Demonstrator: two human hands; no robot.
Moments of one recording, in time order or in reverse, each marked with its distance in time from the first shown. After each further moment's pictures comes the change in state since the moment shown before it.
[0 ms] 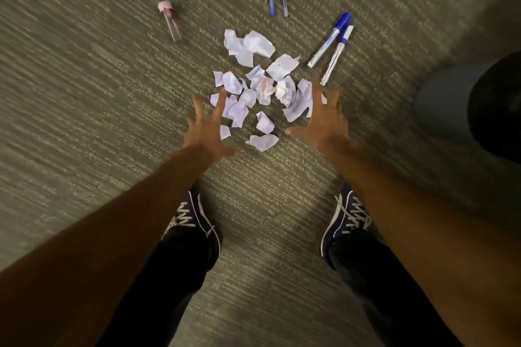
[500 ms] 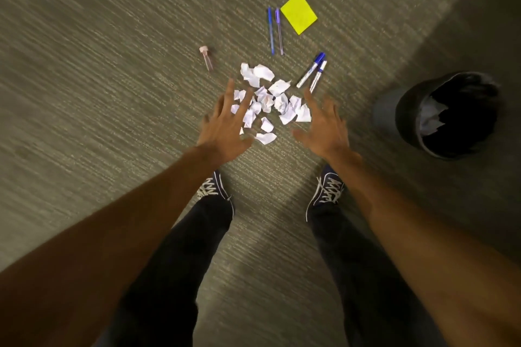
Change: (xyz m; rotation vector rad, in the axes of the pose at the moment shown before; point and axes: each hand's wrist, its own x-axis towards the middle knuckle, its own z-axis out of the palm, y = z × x) left_hand -0.150 0.053 -0.140 0.136 0.164 0.261; right_hand -0.135 -0.056 -0.166 0.006 -0.022 -0.110
